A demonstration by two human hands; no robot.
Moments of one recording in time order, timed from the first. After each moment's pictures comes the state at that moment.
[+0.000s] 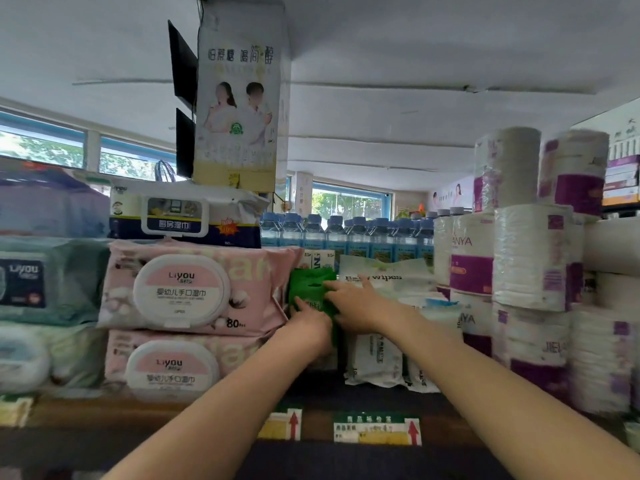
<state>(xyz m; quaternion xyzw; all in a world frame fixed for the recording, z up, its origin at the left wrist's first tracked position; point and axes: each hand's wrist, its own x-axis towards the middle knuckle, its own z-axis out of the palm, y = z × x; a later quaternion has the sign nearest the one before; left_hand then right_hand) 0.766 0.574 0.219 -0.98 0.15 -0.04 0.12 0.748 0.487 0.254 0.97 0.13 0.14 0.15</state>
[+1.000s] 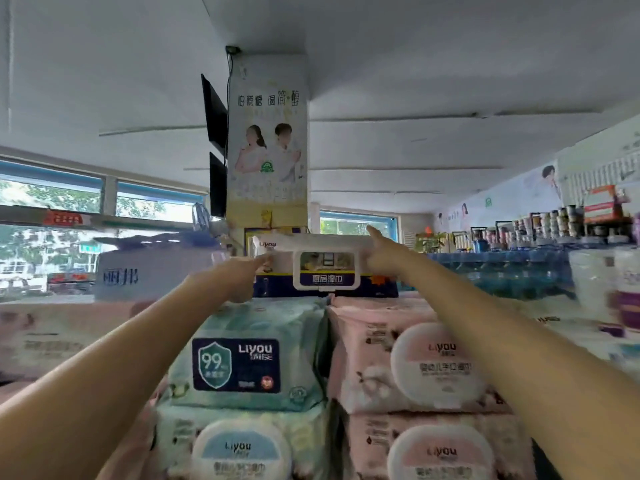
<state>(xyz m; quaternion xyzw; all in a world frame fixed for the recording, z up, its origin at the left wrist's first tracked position) 0.836 0.943 0.357 -0.97 0.15 -0.19 0.00 0.811 0.716 0.377 0.95 -0.01 0.21 -0.21</state>
